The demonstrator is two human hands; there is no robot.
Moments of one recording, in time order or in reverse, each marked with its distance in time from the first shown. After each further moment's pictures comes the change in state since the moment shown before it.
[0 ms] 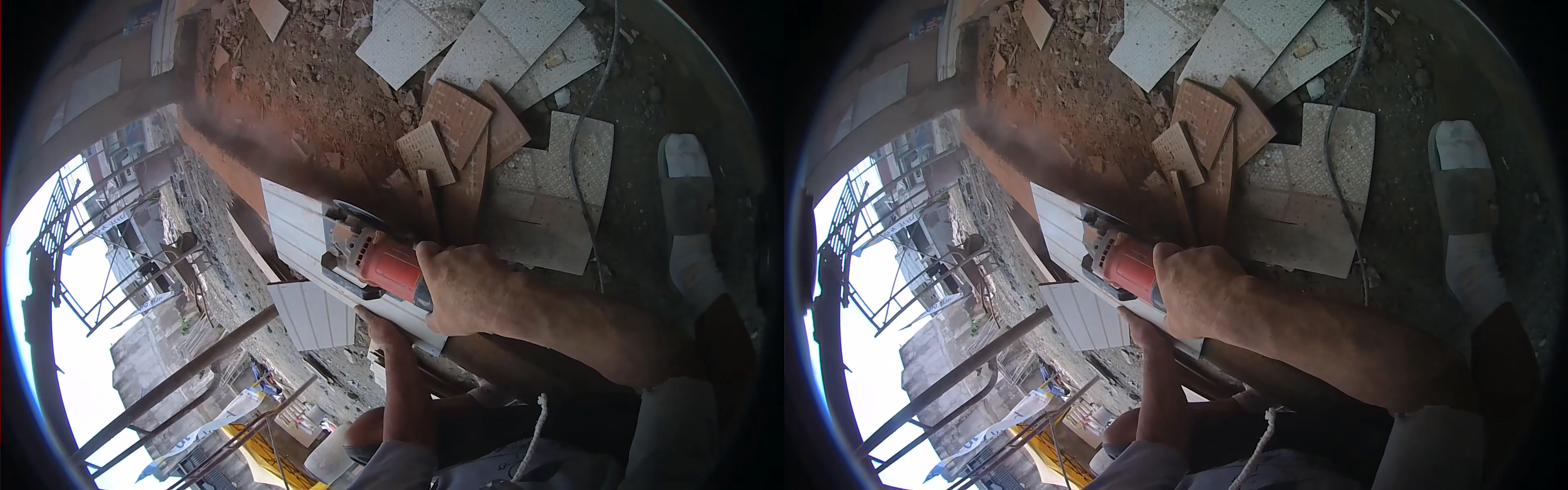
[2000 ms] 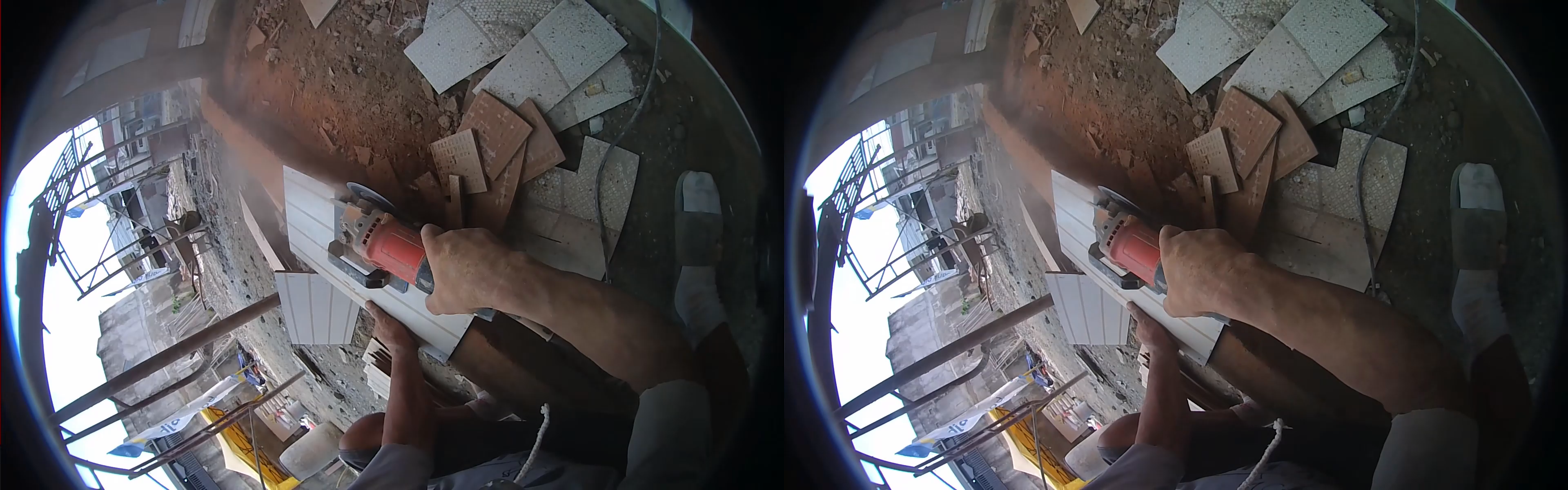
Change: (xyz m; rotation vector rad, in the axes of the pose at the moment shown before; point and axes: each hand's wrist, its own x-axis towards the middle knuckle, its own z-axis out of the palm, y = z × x) left_hand -0.012 0.009 0.007 0.066 0.028 0.095; right_hand 0.036 -0.013 -0.016 -0.014 -0.021 -0.009
